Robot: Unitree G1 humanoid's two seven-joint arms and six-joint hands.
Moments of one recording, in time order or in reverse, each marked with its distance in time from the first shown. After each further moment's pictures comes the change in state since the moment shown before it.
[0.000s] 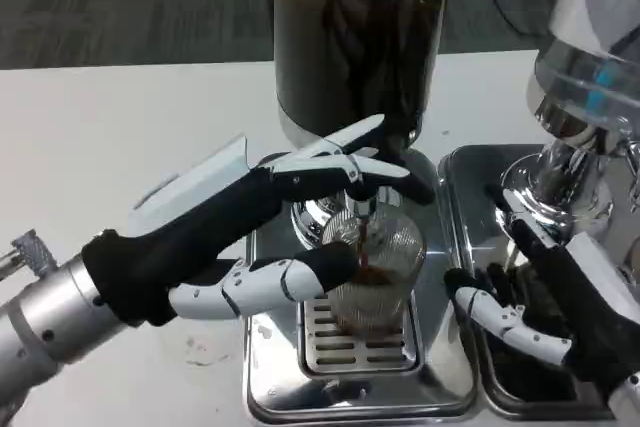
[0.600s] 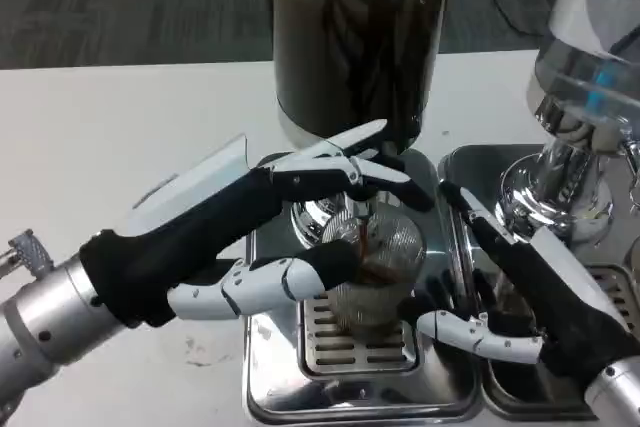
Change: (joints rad) left arm 0.017 0.014 0.003 -0.044 -0.005 0.040 0.006; right arm -0.034 0.001 0.033 -0.023 0.036 0.001 0.096
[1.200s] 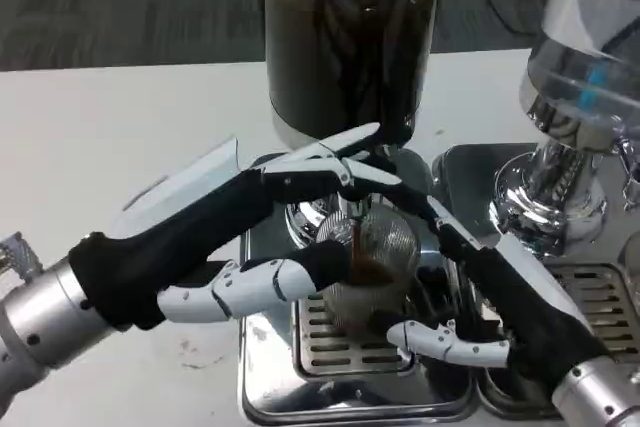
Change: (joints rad) left arm 0.017 0.013 0.018 -0.013 -0.013 0.007 0.001; right arm -0.032 0.045 0.049 0.050 0.006 -0.007 0.010
